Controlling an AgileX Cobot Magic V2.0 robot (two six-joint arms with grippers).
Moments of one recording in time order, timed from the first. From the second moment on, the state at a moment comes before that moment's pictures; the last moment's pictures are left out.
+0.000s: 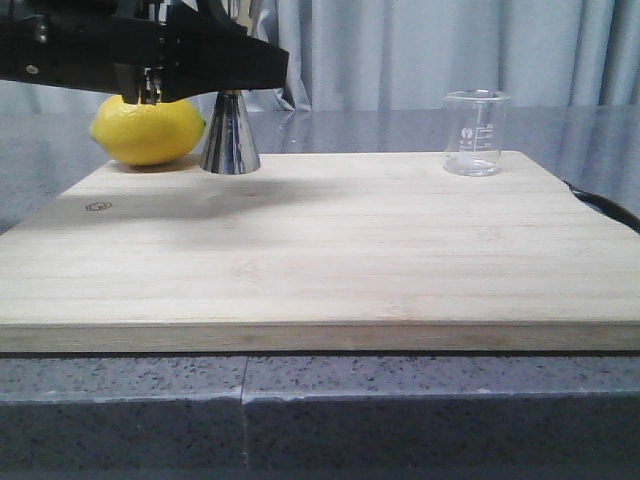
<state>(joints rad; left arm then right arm) -0.26 1.74 -0.99 -1.76 1.14 2.16 0.23 0.78 -0.68 -0.28 0.61 0.31</state>
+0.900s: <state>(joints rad) -0.26 1.84 -1.03 -1.77 1.15 2.16 0.23 0.78 -0.68 -0.28 0.61 0.31</state>
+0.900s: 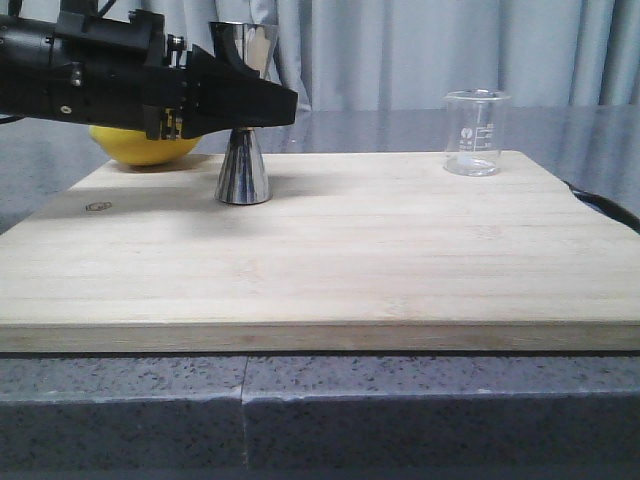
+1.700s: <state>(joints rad) -0.26 1.73 -1.03 -1.58 0.96 2.02 0.23 0.78 -0.68 -0.28 0.61 0.31</state>
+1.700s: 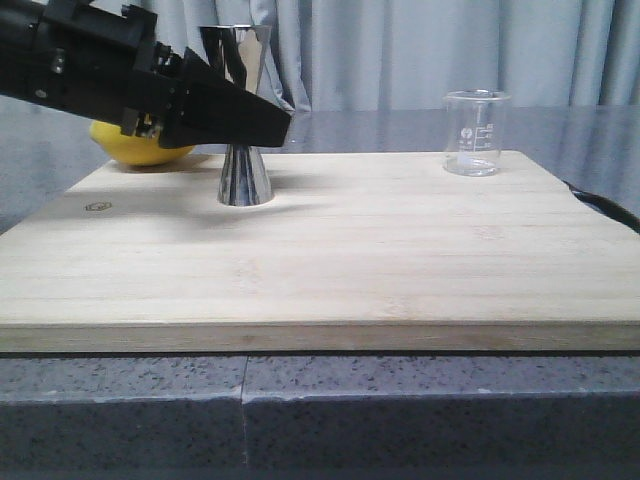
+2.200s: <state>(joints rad) -0.26 1.37 -1.03 -0.94 0.82 1.31 0.23 0.78 -0.68 -0.22 0.75 0.31</state>
